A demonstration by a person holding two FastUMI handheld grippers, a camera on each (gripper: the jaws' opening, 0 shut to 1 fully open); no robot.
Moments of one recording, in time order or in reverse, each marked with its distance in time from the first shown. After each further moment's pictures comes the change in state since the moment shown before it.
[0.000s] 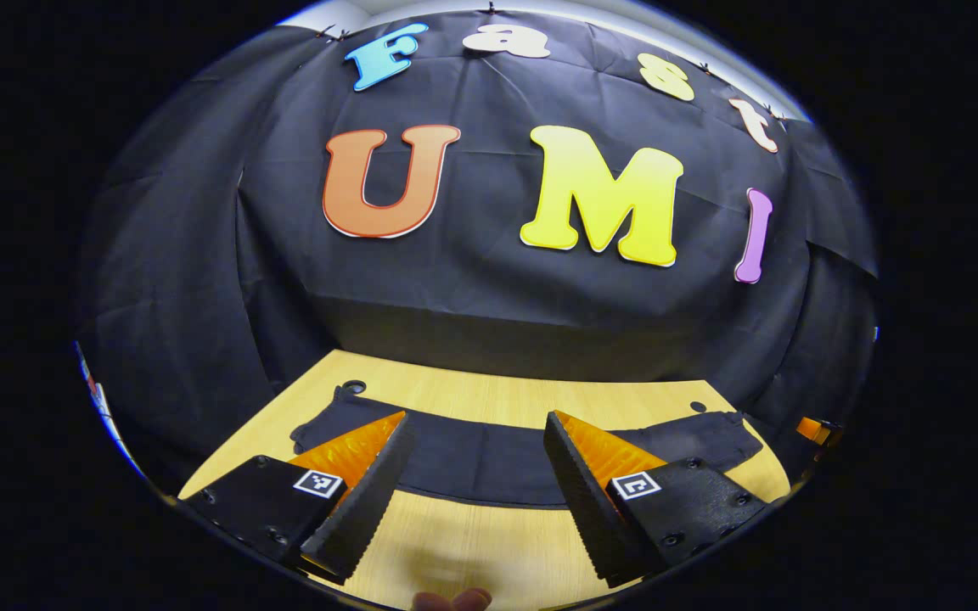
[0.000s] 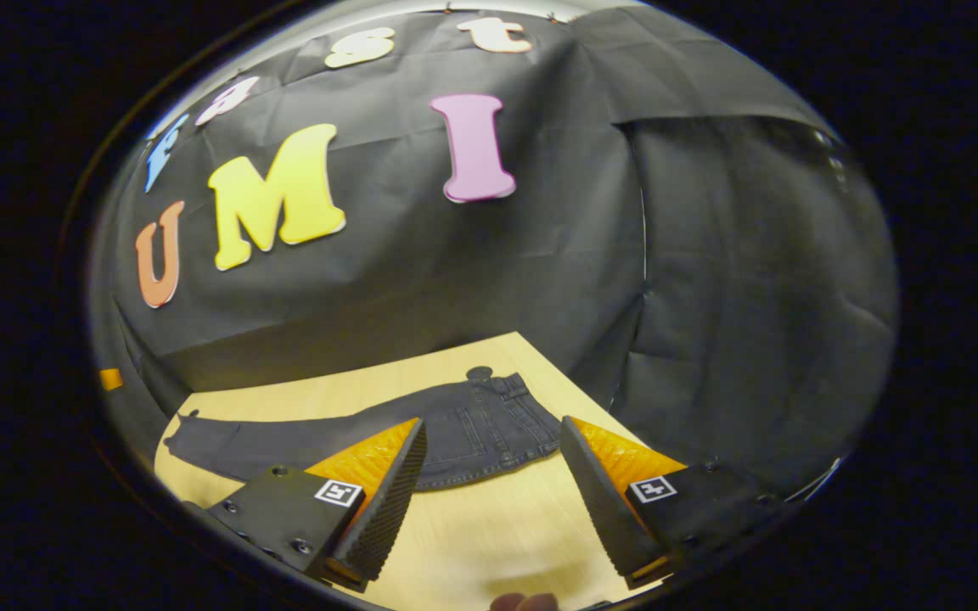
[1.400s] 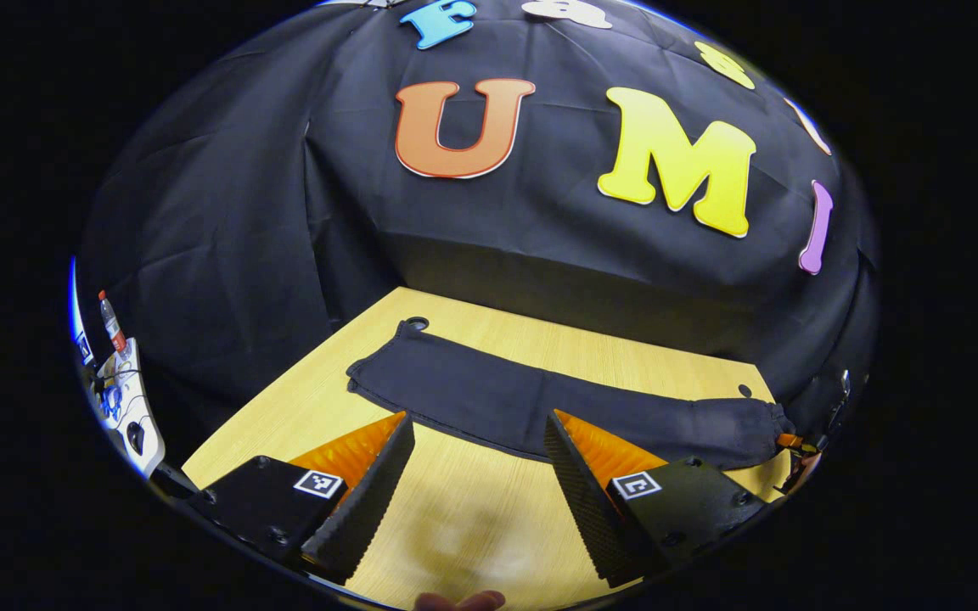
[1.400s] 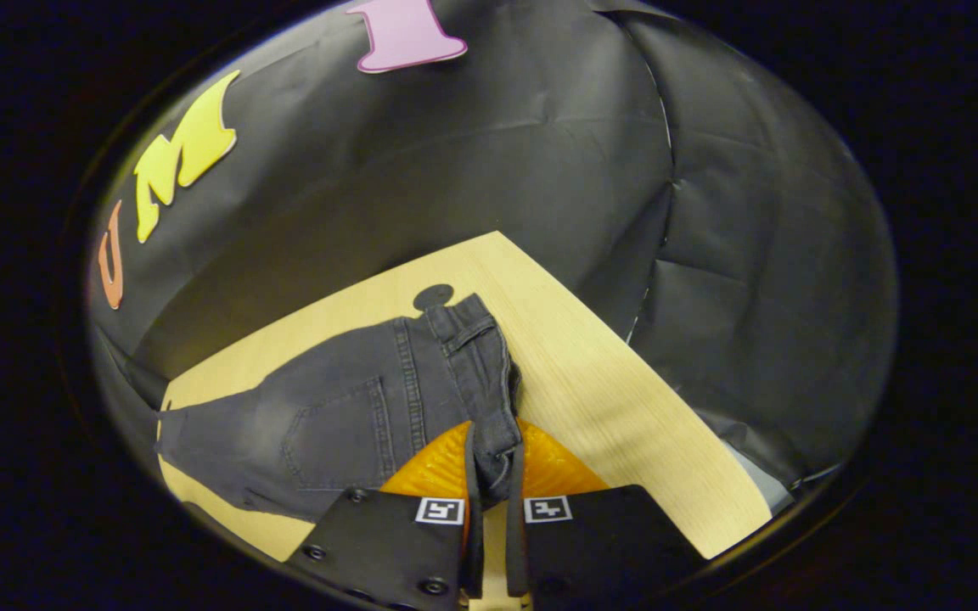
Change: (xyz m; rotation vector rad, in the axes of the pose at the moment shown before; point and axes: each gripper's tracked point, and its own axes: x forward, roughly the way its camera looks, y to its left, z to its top) left arm -0.021 0.047 -0.055 -0.136 0.202 0.192; right arm 0.157 -0.035 -0.049 0.038 0.307 0.019
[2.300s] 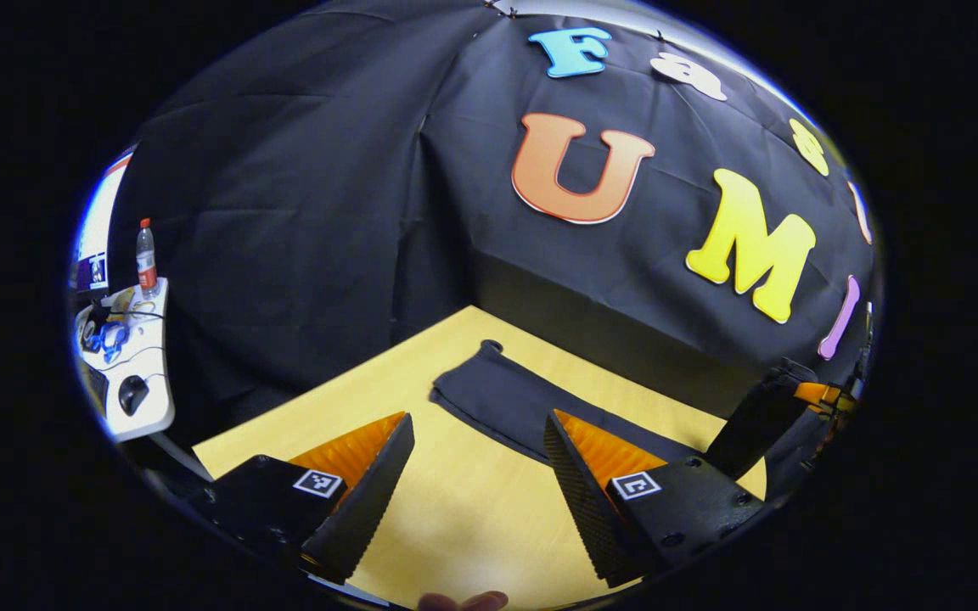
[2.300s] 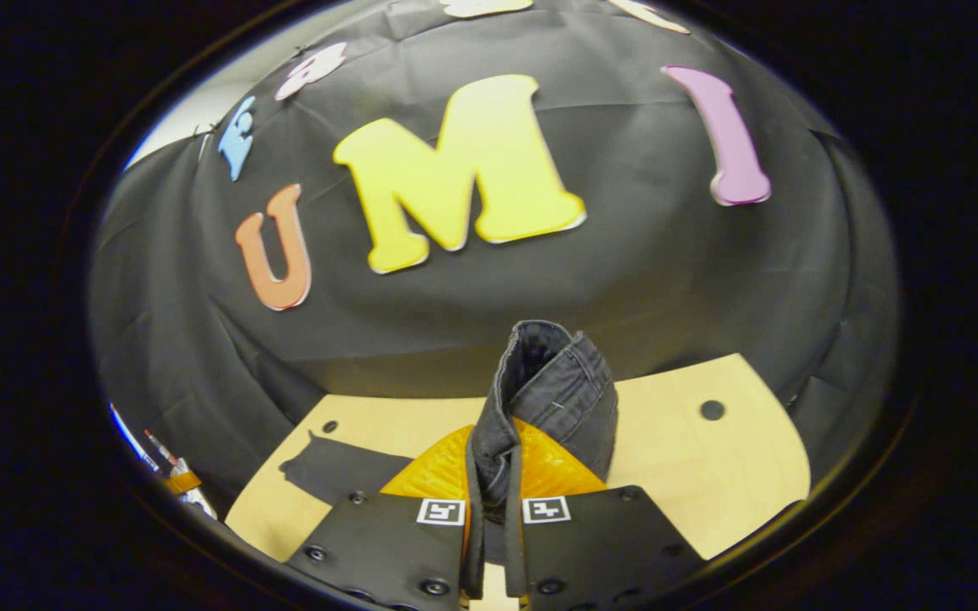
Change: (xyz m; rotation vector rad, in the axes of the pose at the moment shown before) left arm -0.037 0.141 0.013 -0.218 -0.103 0.087; right arm -0.155 0.396 0.032 -0.241 -0.124 0.470
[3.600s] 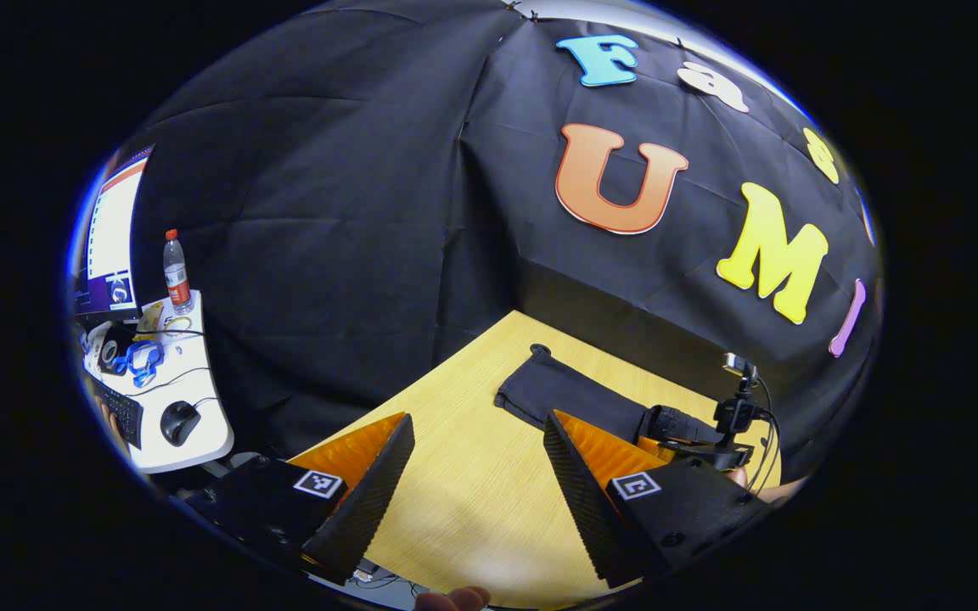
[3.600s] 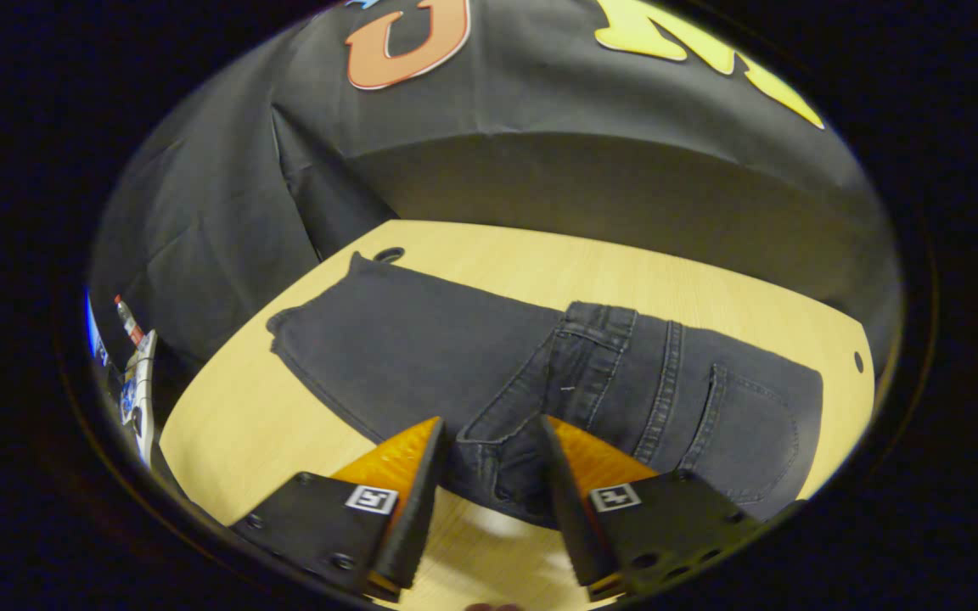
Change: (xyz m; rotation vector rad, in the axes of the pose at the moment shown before) left arm -0.017 0.081 0.012 0.007 0.023 0.065; right arm 0.140 0.163 -0.250 -0.294 0.316 0.092
